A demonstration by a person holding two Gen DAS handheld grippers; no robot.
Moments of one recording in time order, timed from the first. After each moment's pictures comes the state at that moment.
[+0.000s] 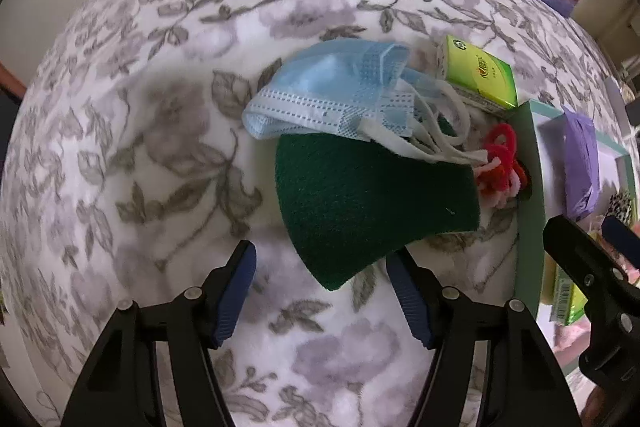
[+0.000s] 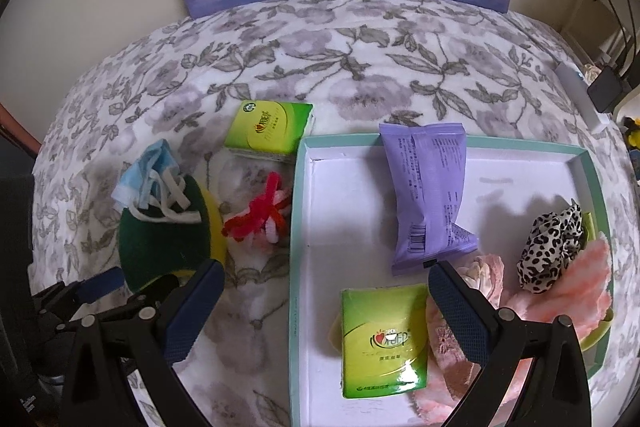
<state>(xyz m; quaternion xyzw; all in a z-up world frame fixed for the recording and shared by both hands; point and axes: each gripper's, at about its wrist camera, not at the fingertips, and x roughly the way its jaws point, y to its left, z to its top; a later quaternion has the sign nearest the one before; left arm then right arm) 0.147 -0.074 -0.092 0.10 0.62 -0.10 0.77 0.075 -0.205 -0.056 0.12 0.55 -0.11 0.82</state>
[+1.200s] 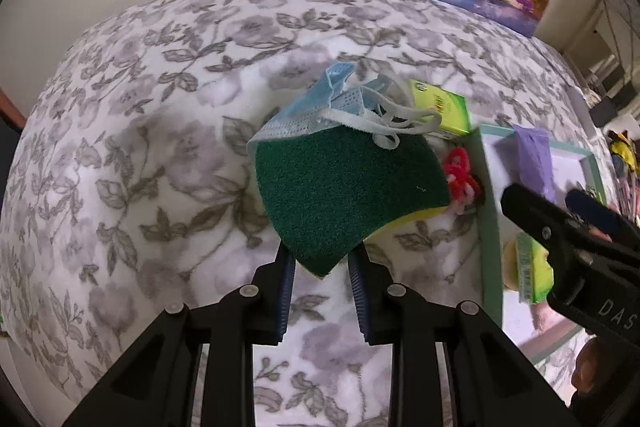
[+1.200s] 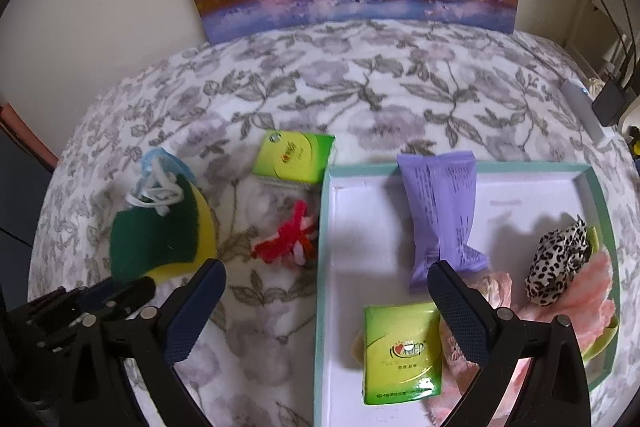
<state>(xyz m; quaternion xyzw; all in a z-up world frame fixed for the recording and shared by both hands) 0.127 -0.045 -0.042 0.08 0.57 -0.16 0.80 0.073 -0.198 -0.036 0.13 0.50 -0.09 0.85</state>
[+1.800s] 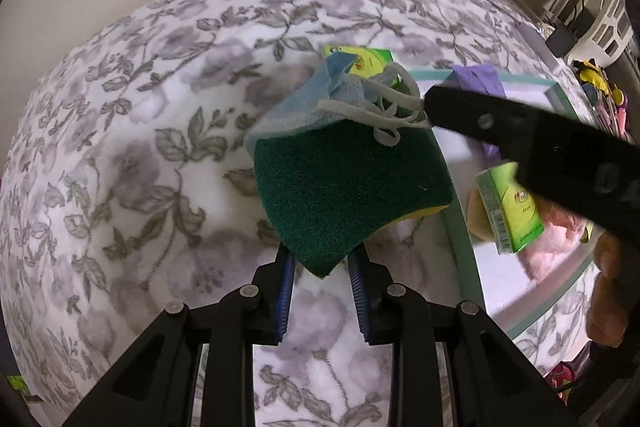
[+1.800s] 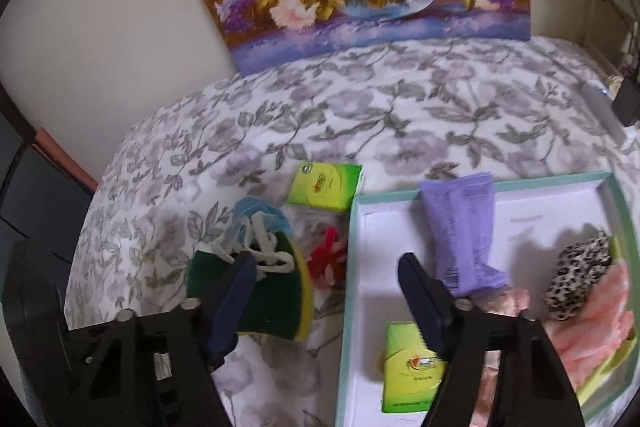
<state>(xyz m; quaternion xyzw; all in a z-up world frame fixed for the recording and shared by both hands) 0.103 -0.079 -0.050 0.15 0.57 -0.24 0.77 0.071 -0.207 -0.028 0.18 0.46 -0.03 0.87</state>
